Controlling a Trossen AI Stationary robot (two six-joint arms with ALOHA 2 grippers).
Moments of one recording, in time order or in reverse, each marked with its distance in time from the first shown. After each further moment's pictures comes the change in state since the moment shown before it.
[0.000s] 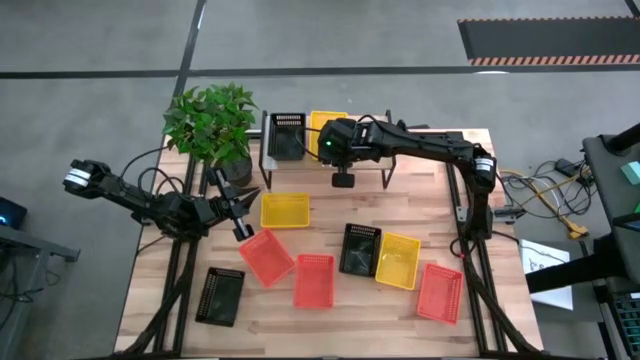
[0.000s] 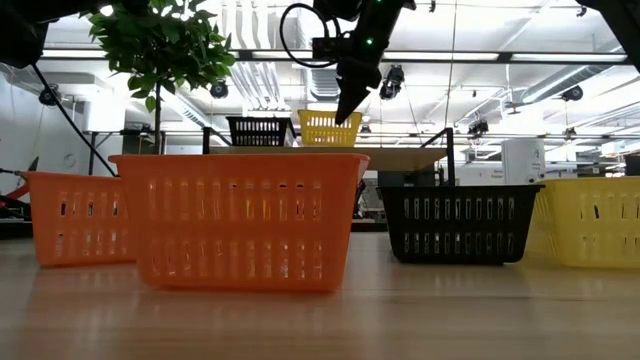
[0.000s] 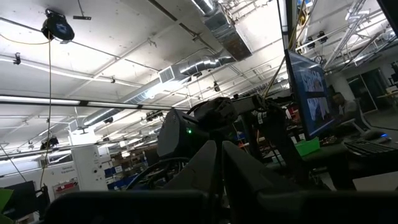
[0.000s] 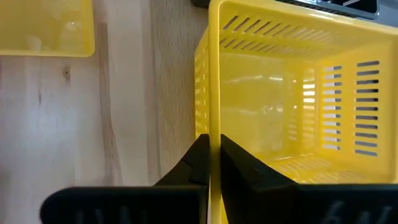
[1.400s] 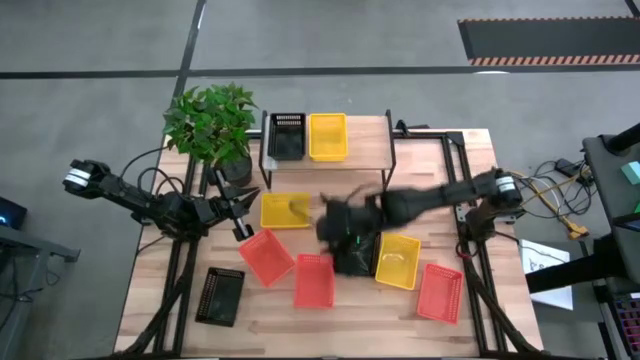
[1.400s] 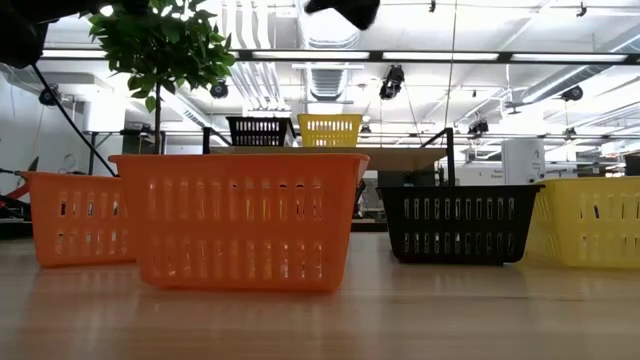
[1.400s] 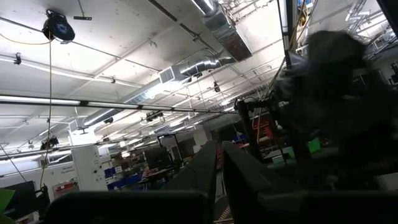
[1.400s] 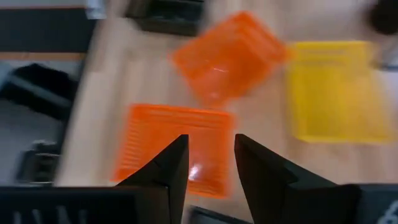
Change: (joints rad) left arm 0.000 -0.001 0.000 0.002 0.000 -0.001; right arm 0.499 -0.125 -0.169 0.269 -0.299 0.557
